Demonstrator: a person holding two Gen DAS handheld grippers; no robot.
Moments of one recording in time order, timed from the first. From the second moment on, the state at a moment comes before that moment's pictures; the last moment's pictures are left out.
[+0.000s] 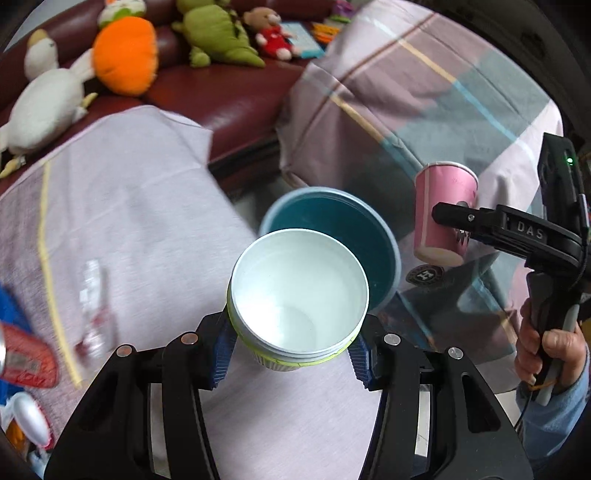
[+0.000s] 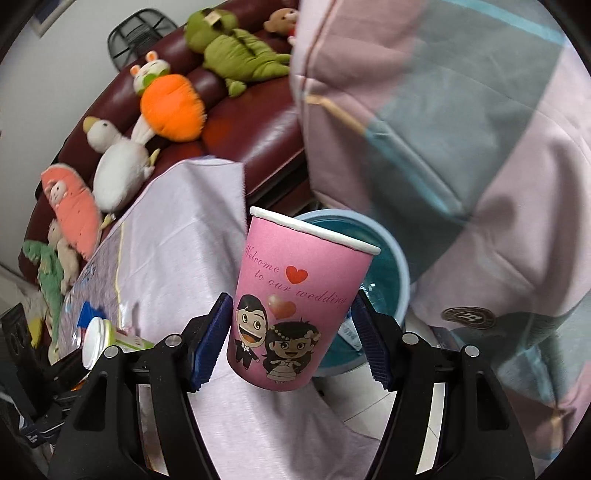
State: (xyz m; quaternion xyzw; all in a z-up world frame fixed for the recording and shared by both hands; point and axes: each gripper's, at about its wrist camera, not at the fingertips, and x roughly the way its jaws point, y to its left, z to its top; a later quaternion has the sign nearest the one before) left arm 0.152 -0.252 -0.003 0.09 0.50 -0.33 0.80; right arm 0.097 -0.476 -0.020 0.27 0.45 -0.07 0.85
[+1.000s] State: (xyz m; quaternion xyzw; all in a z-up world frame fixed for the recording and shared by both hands) left arm 0.181 -0.324 -0.059 0.10 0.56 -0.30 0.77; right arm 0.116 -0.509 -0.048 0.26 0.47 -0.07 0.84
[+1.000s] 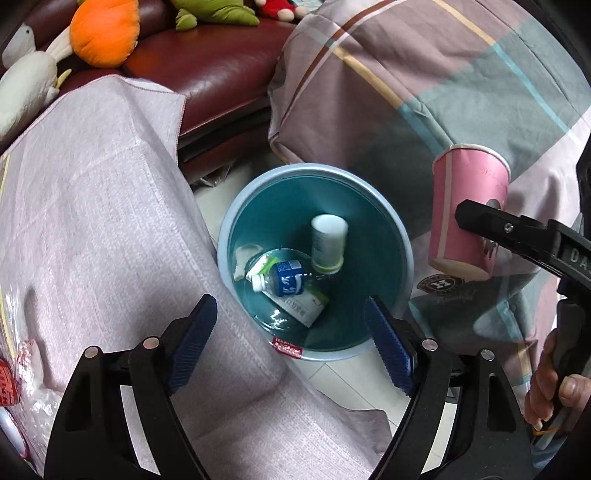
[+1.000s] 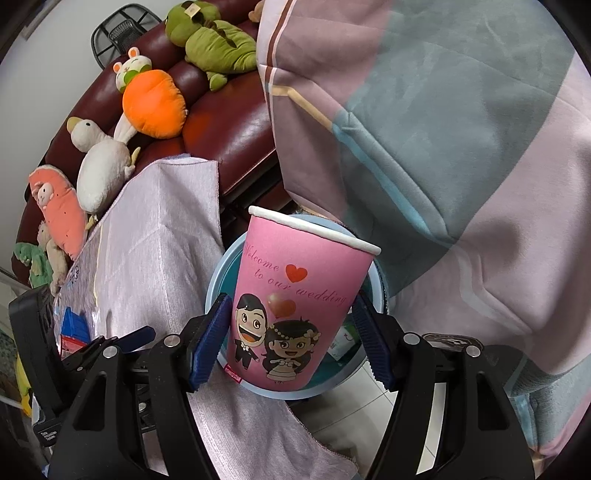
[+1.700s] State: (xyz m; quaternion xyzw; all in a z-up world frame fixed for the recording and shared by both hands) left arm 0.175 -0.274 -0.044 0.06 0.55 -0.29 0.78; right arm 0.144 -0.477 -0.059 0.22 0.51 -0.07 0.83
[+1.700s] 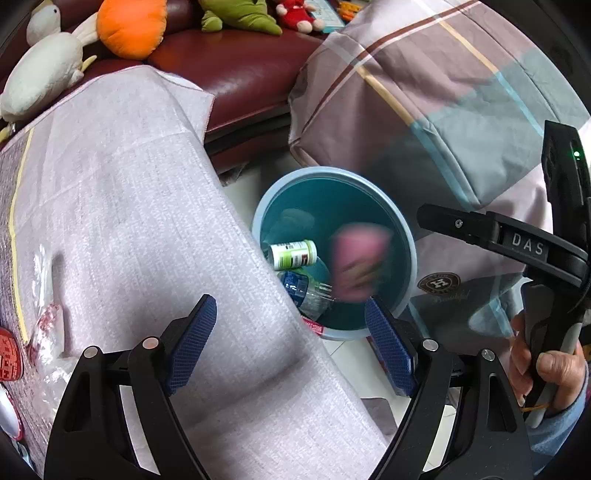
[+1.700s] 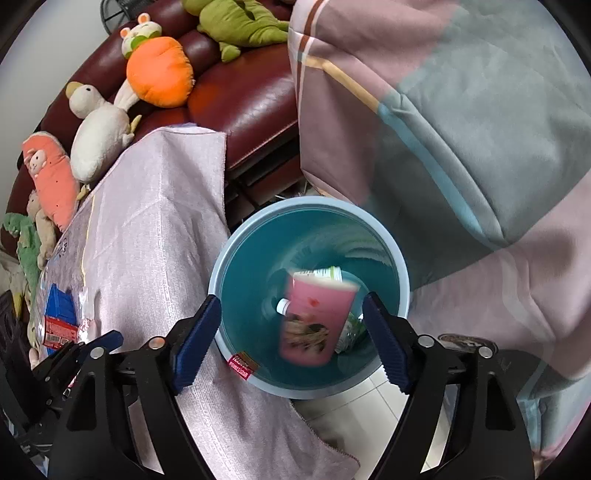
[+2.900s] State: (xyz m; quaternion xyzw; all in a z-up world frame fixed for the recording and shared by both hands) left arm 0.117 -0.089 0.007 -0.01 0.51 -0.23 0.83; right arm 0.113 -0.316 0.001 0.11 0.54 -0.01 0.83
